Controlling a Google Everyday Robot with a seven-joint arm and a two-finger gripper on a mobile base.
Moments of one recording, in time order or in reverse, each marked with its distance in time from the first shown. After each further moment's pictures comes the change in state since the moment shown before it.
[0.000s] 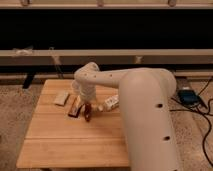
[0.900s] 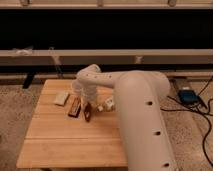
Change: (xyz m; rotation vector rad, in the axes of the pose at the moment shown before) arm -0.001 0.014 0.023 0.006 -0.070 0.054
